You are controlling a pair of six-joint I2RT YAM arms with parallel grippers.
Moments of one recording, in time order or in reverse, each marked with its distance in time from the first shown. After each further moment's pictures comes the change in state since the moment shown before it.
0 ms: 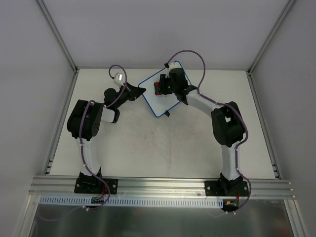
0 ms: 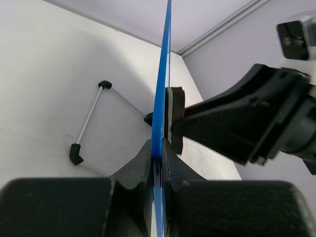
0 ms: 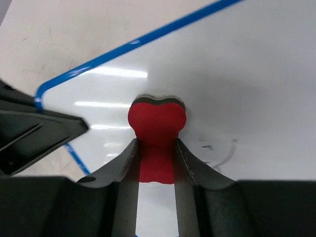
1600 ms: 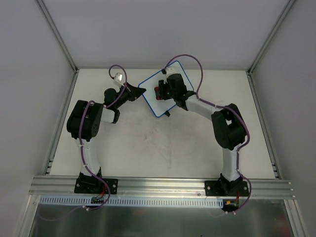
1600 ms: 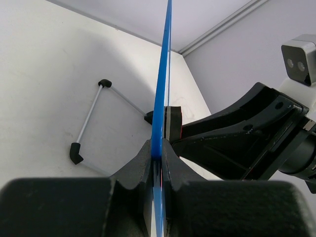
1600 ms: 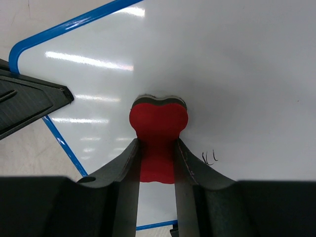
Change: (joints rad) left arm -0.005 -0.013 -0.009 -0.012 -0.005 0.008; right arm 0.021 -0.053 -0.130 0.054 0.044 -0.077
